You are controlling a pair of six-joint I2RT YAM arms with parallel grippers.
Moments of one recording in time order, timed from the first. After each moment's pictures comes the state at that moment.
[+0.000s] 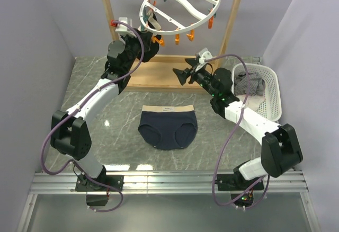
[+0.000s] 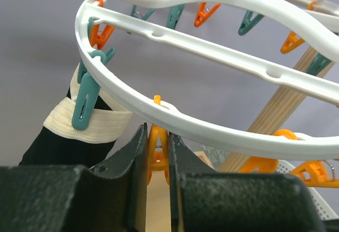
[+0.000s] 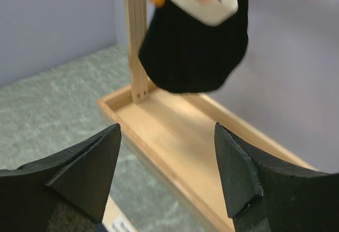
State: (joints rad) left arm -0.39 1.64 1.41 0.51 0.00 -0.36; right arm 0.46 1.41 0.94 0.62 -0.30 -0.03
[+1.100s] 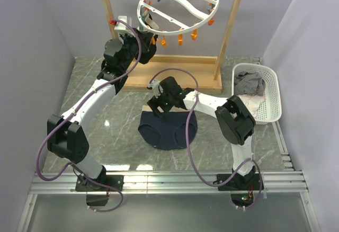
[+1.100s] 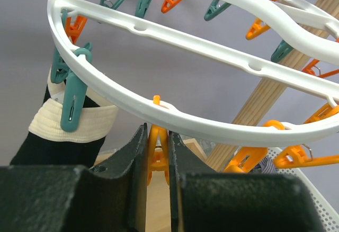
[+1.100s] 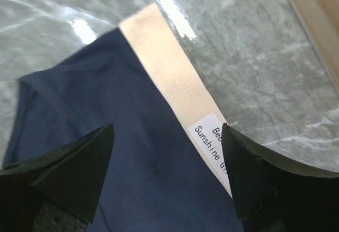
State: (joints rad) left arm -0.38 1.59 1.43 0.40 0.07 -0.36; right arm 0.72 1.98 1.40 -0.25 -0.25 -0.14
